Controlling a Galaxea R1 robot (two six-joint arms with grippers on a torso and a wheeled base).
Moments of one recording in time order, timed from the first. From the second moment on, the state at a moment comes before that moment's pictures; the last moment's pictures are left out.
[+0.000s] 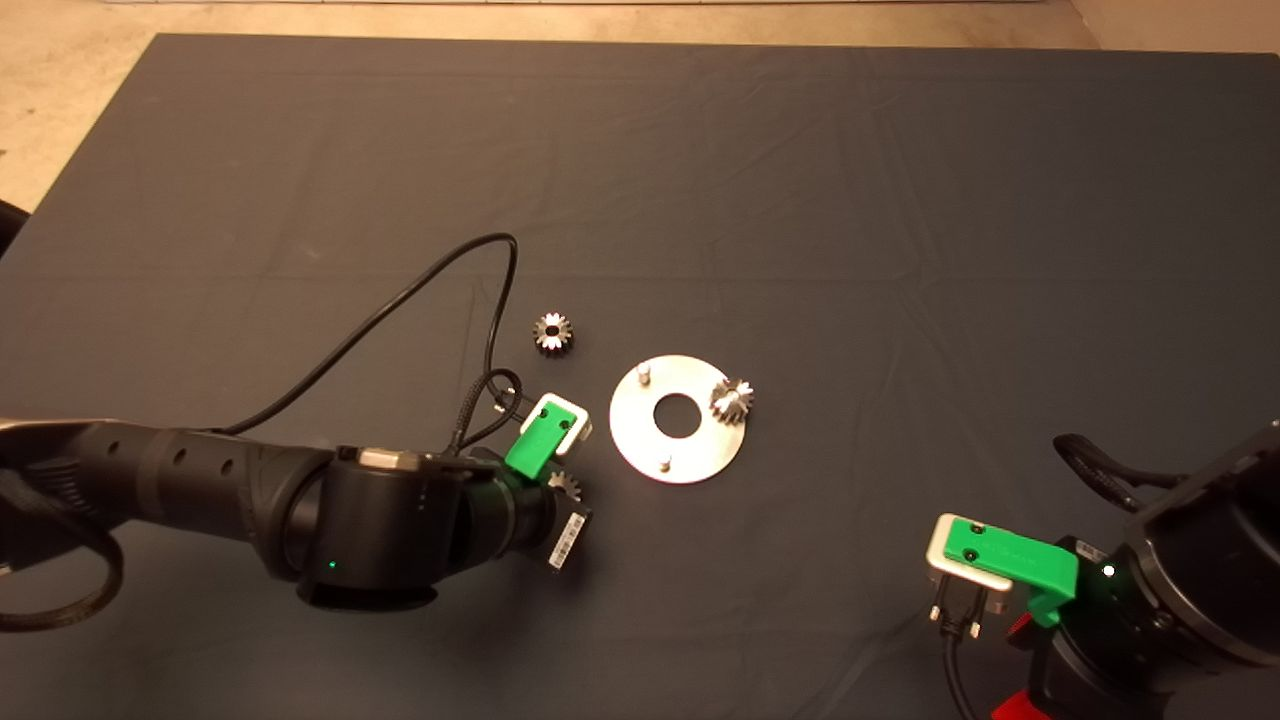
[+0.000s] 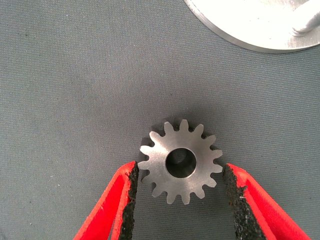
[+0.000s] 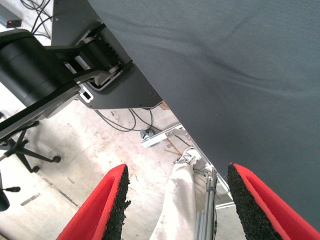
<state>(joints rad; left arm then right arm) -0.04 2.46 -0.62 1.02 1.53 -1.26 0.32 2.29 -0.35 -0.06 -1.53 1.07</state>
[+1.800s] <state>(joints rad) 0.02 2.46 -0.63 1.10 1.53 -1.19 0.33 2.29 -0.35 -0.06 -1.53 1.07</state>
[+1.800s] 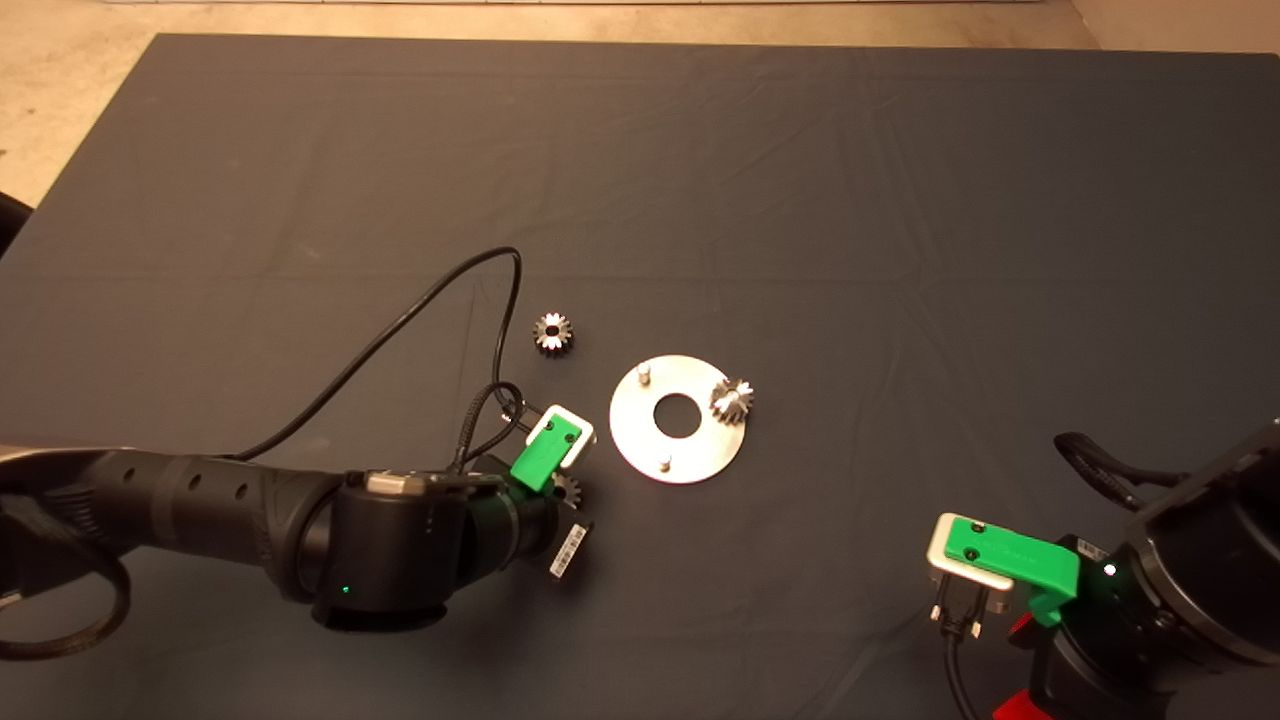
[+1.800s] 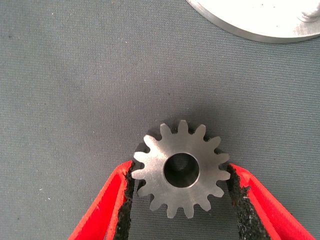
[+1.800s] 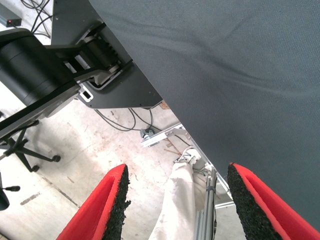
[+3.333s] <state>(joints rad) 0.02 2.46 -0.63 1.10 1.53 -1.19 0.33 2.29 -0.35 -0.06 -1.53 1.08</state>
